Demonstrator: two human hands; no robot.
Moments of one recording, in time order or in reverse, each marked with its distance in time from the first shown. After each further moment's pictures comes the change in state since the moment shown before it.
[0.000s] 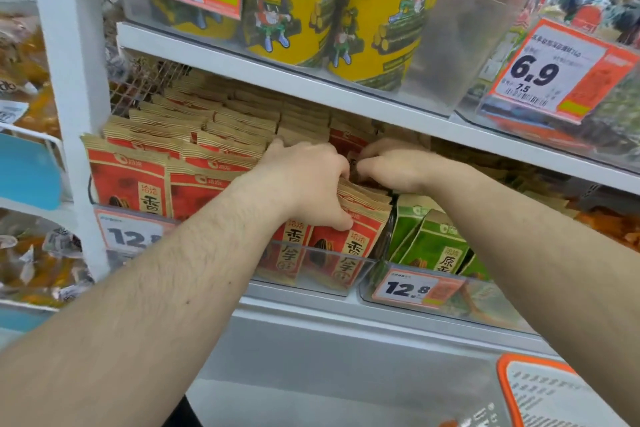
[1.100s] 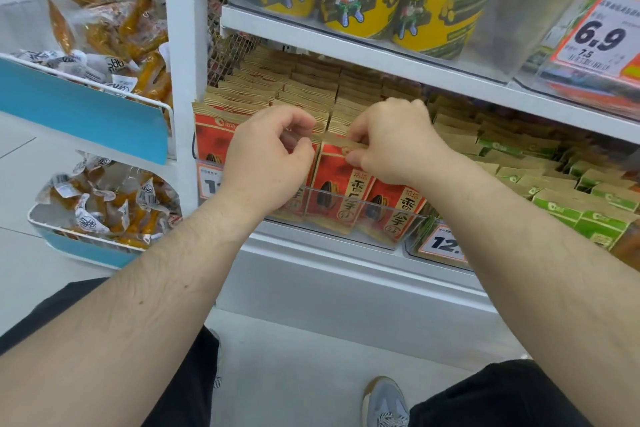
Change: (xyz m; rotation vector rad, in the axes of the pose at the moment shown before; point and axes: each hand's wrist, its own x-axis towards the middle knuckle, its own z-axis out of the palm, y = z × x) left_hand -0.099 -0.055 0.031 -0.737 0.789 -0.221; right_hand -0.063 -0.101 0.028 -0.265 0.334 -0.247
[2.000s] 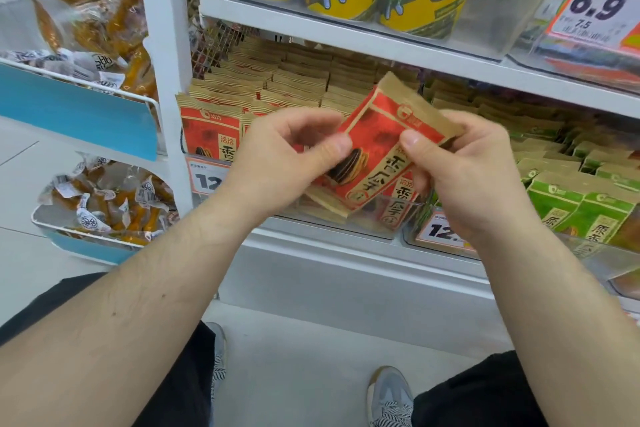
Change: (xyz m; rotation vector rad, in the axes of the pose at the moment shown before) left_hand -0.013 0.024 0.008 -0.433 -0.216 -0.101; right_hand -0.078 0.032 0.007 1.325 0.318 0.211
